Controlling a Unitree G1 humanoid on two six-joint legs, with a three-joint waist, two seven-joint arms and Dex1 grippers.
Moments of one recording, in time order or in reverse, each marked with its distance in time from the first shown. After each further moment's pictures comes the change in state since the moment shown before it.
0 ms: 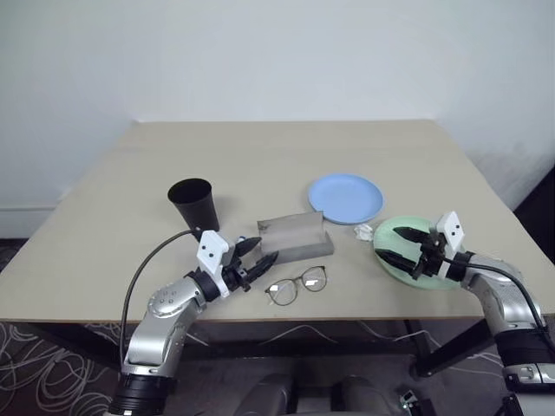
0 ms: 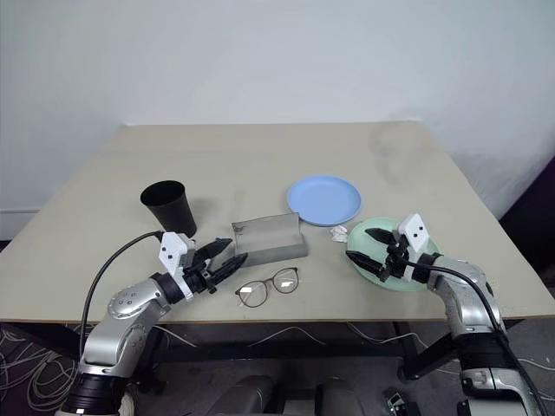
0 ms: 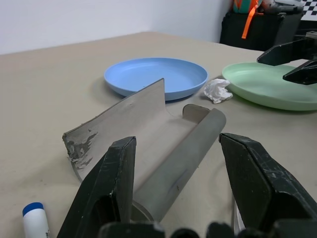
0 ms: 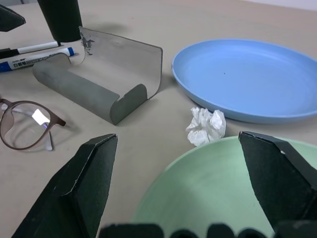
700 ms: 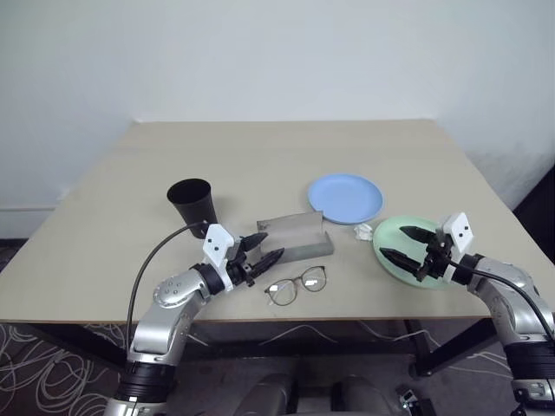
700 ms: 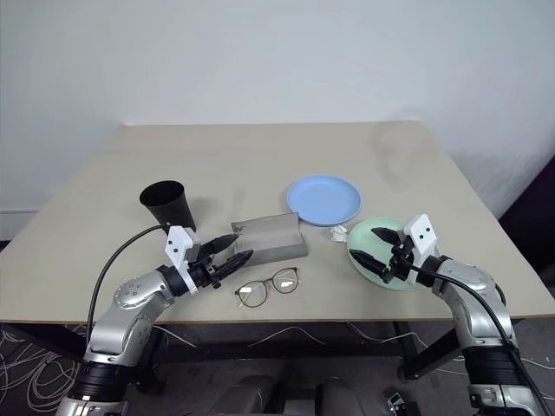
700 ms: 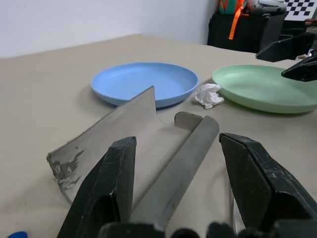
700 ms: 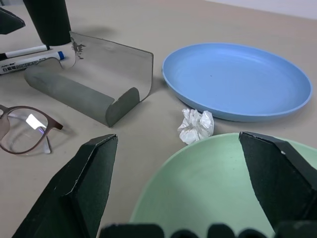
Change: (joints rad) left arm -0.065 0.004 -0.016 0.063 0.001 -0.011 -0.044; right arm 0.072 -0.009 -0.029 -0.166 0.012 0.092 -0.090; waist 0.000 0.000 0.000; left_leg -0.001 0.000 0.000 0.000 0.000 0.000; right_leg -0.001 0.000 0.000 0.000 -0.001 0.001
